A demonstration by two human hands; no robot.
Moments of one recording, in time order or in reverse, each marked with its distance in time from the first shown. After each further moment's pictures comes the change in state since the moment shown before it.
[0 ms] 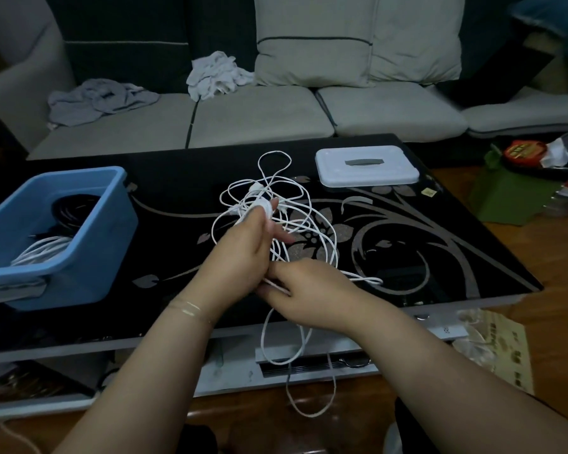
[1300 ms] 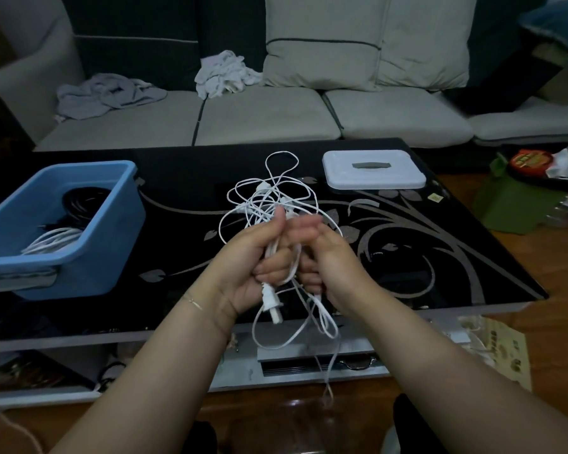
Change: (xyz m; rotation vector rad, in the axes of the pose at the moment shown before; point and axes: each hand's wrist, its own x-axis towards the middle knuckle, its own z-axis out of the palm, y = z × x) left_hand -0.003 0.020 -0.004 -1.414 -0.300 -0.374; right_hand 0.016 0.008 0.002 1.256 0.262 0.315
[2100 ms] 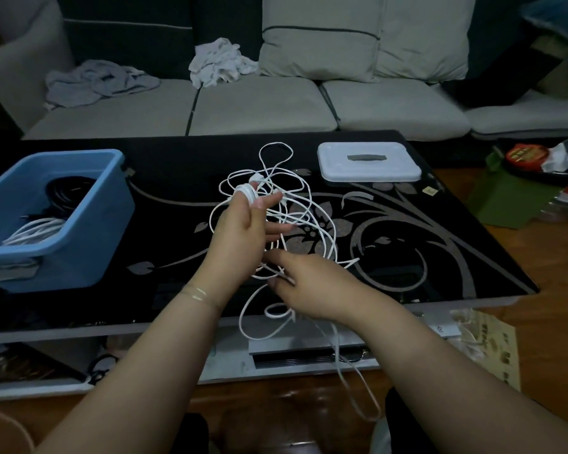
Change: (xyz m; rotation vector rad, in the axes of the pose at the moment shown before) left_hand 0.016 -0.012 -0.007 0.865 0.477 0.399; right_hand -0.013 0.003 -0.007 -1.258 -0.247 -0.145
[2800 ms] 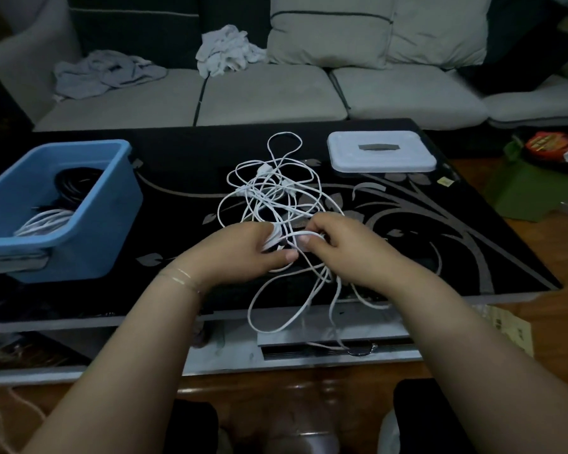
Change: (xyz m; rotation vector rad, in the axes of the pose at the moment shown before) left_hand 0.007 -0.011 -0.033 0.873 -0.510 0.000; right_hand 0.009 0.031 -0.020 0.125 0.219 0.016
